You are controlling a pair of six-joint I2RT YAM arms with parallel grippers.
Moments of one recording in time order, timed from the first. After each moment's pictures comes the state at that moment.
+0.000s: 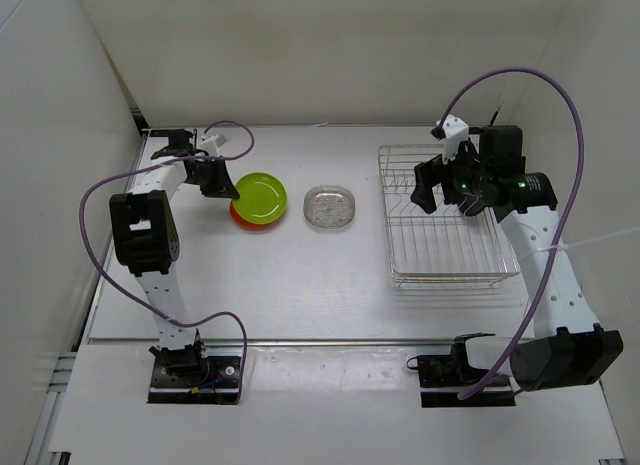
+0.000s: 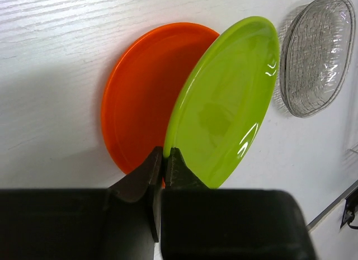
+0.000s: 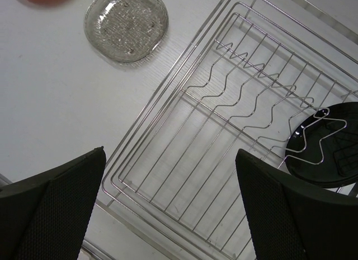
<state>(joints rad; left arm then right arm) 0.09 2.06 1.58 -0.62 0.62 0.05 0.15 1.24 1.40 -0.85 -0.40 -0.32</state>
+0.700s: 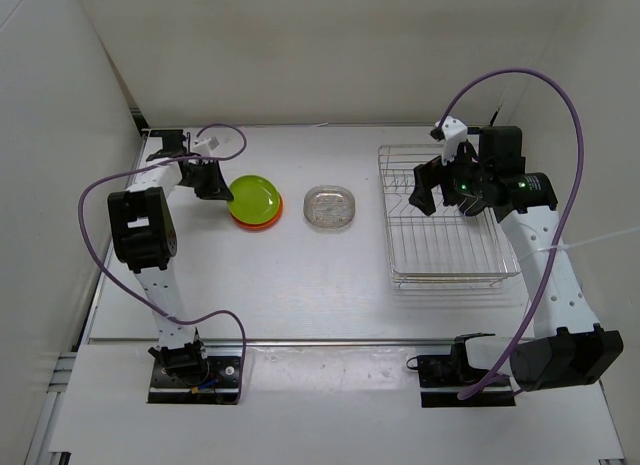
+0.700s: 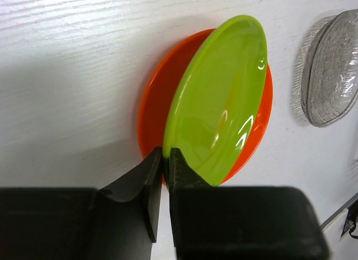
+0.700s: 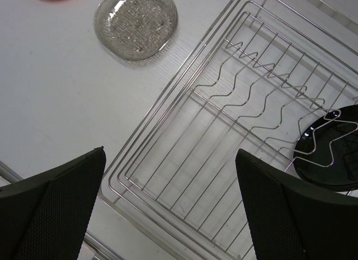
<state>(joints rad) 0.13 2.10 1.60 -0.61 0.61 0.05 0.15 1.24 1.40 -0.86 -0.43 -0.32</state>
